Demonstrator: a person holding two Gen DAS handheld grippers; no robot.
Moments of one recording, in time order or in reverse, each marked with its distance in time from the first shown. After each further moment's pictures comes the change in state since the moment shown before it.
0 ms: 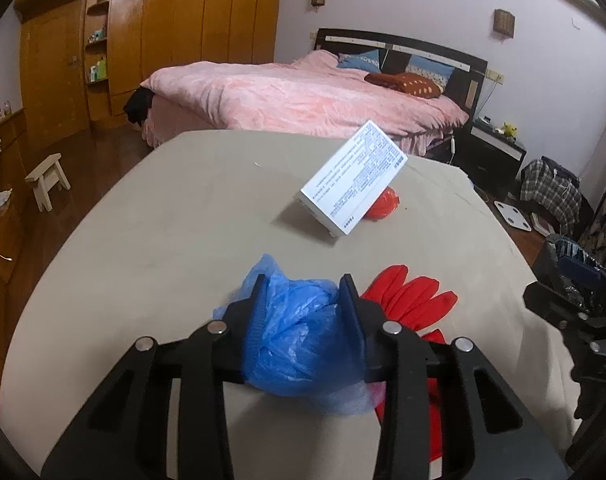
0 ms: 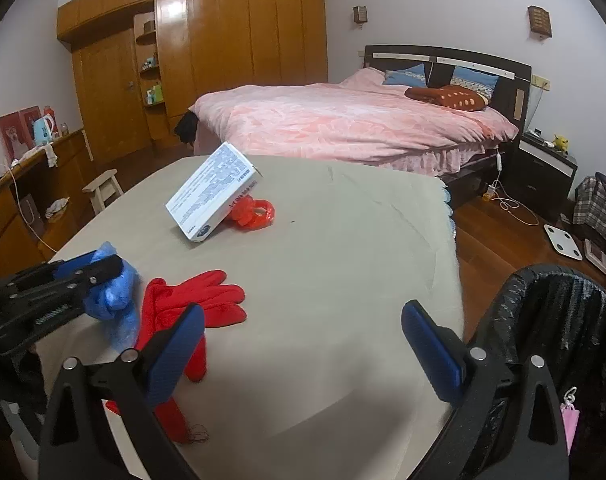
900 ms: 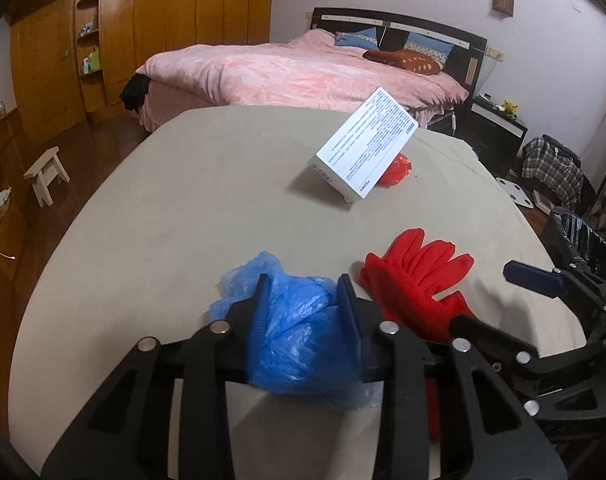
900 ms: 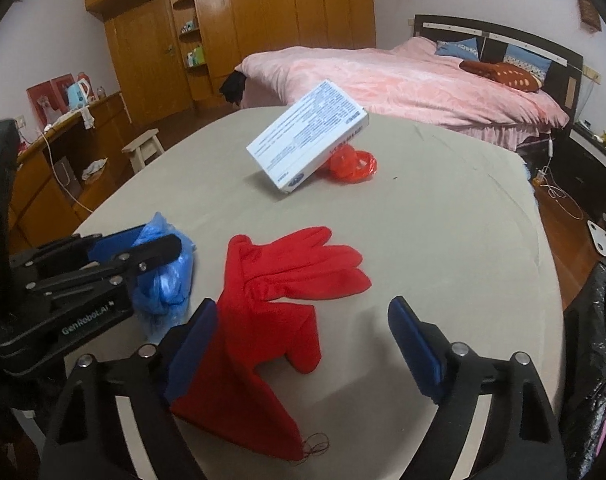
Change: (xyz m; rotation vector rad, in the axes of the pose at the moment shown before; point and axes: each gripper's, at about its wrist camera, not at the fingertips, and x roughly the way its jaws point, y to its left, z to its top) left arm 0.004 0.013 -0.008 0.032 0.080 0.003; right arm 0.033 0.063 -0.015 -0.076 0.146 0.148
